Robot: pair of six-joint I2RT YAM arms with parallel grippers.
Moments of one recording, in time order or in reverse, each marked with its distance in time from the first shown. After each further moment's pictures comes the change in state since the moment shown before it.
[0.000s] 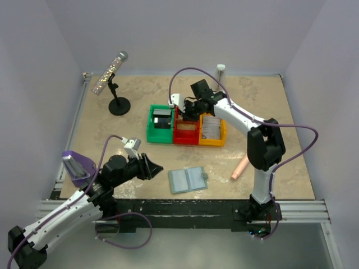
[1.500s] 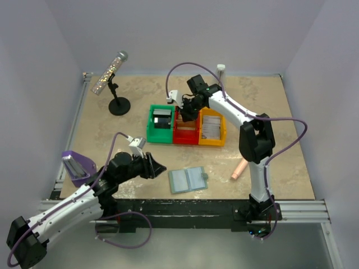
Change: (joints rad) left arm 0.000 0.127 0.000 0.096 0.034 0.000; right arm -0.012 0.148 0.224 -0.230 -0.014 0.065
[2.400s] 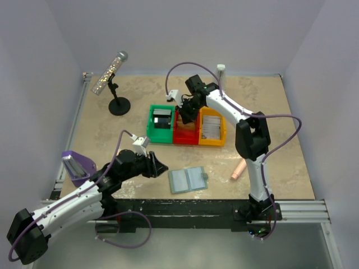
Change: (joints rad) left arm 0.000 0.107 0.015 0.056 0.019 0.026; right arm -0.002 0.070 0.087 -0.079 0.016 0.130
